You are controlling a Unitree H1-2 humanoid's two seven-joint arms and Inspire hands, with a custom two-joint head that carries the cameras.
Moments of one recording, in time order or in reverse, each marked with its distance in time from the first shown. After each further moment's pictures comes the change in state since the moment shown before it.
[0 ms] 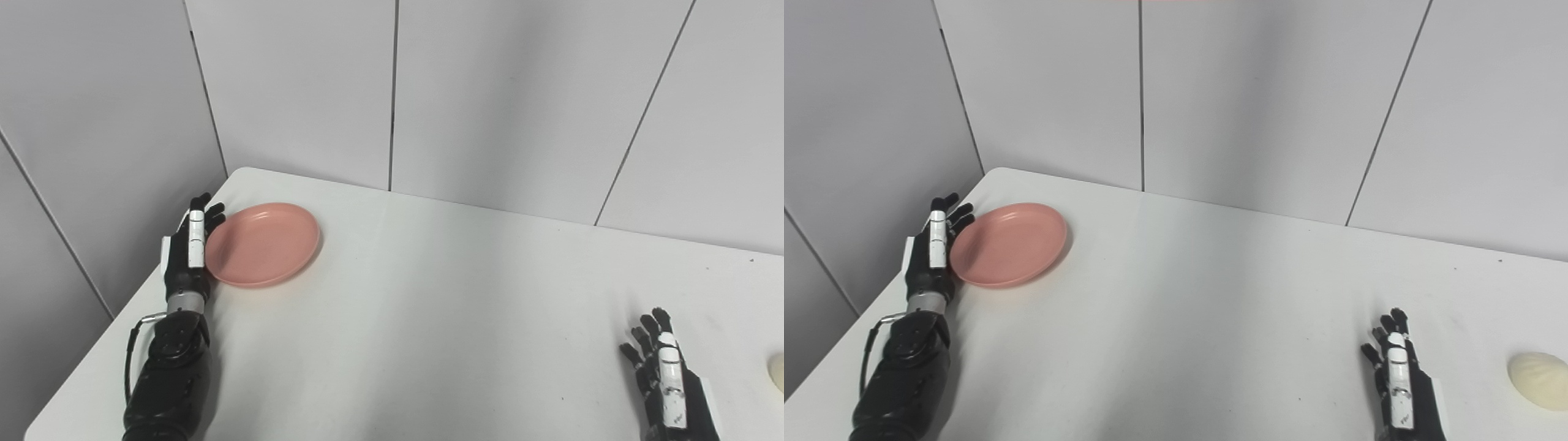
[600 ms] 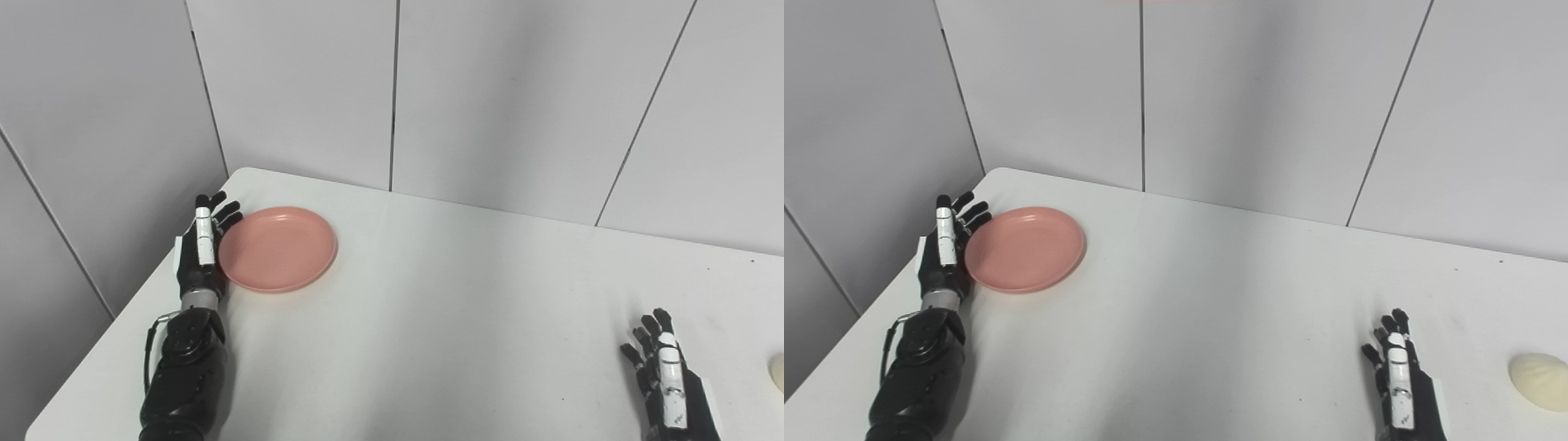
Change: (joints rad) left arm -0.012 -0.048 0.007 -0.035 -0.052 0.031 -0.015; right arm 0.000 -0.001 0.000 0.000 0.002 0.000 -0.002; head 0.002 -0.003
